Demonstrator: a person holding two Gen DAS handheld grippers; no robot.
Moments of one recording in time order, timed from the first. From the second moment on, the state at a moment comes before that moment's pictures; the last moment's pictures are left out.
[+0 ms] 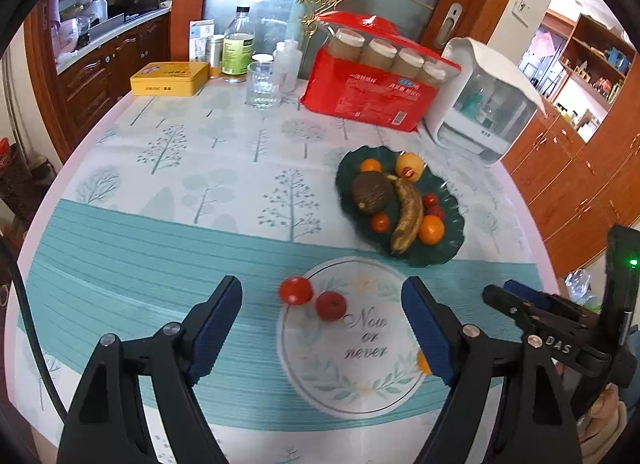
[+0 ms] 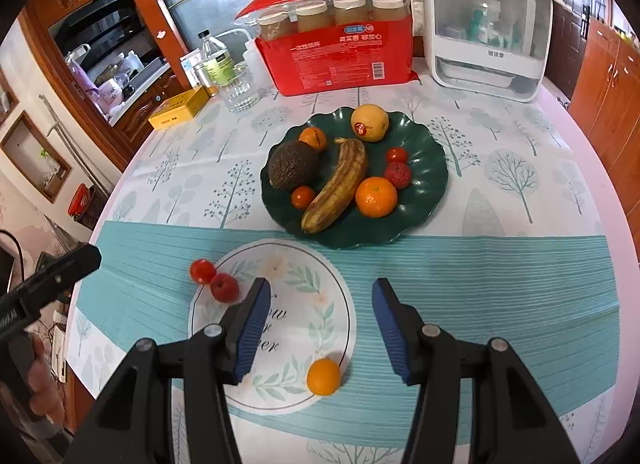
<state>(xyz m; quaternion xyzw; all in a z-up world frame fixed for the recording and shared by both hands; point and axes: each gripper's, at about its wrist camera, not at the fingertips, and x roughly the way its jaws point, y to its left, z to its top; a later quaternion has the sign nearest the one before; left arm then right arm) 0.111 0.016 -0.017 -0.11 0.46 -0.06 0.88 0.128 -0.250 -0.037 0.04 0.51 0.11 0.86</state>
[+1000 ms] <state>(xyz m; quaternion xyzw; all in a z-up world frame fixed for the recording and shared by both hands) 0.173 0.001 -0.141 0.07 0.56 -0.13 0.82 0.099 -0.230 -0.131 0.02 0.58 0.08 0.81</state>
